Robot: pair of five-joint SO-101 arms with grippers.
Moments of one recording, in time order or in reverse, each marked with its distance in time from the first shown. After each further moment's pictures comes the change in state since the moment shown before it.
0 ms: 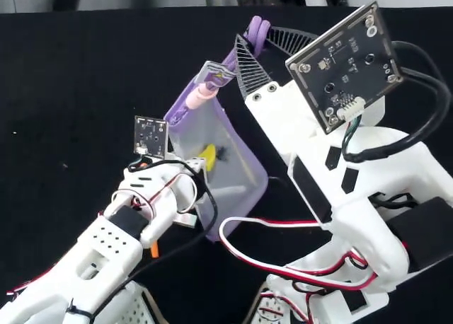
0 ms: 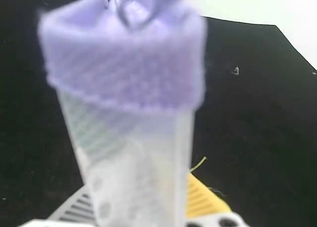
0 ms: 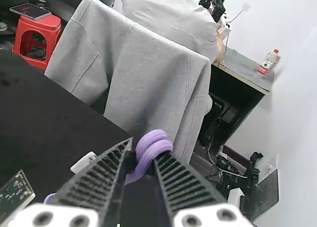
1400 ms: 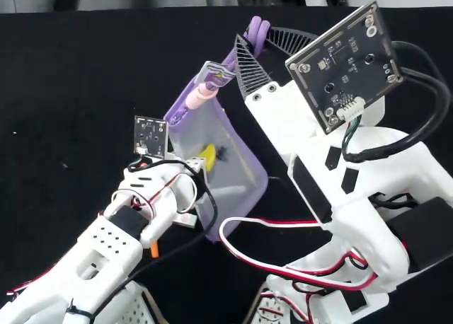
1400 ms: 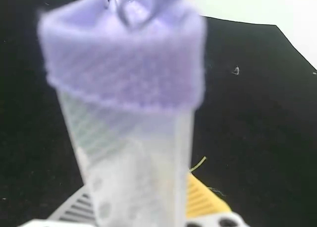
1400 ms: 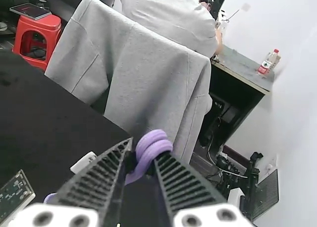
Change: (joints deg) left arm 0.0 0.0 0.0 0.0 0.0; right arm 0.0 0.0 0.0 0.0 0.0
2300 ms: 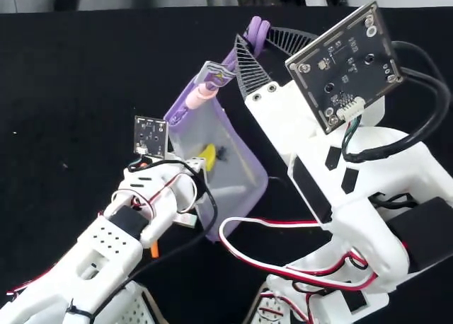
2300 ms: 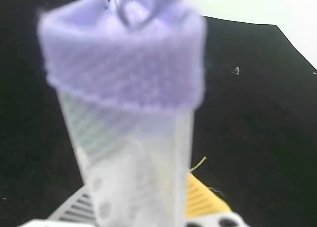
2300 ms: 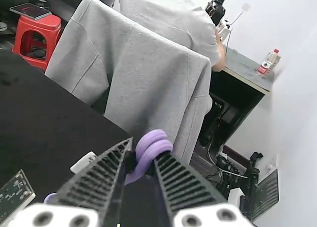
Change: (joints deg) left arm 0.0 0.0 0.0 0.0 0.0; right arm 0.0 0.0 0.0 0.0 0.0
